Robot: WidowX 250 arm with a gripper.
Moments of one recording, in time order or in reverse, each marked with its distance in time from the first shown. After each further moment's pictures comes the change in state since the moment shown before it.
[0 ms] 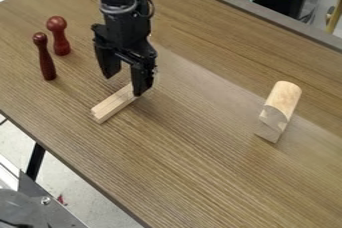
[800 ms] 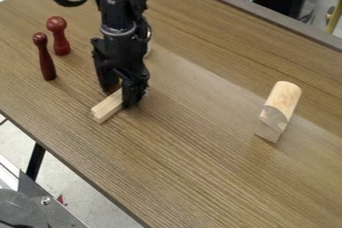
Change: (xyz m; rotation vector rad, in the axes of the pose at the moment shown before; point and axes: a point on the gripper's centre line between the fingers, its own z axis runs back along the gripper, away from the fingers) arm -0.004 0.006 -0.029 0.083 0.031 -0.069
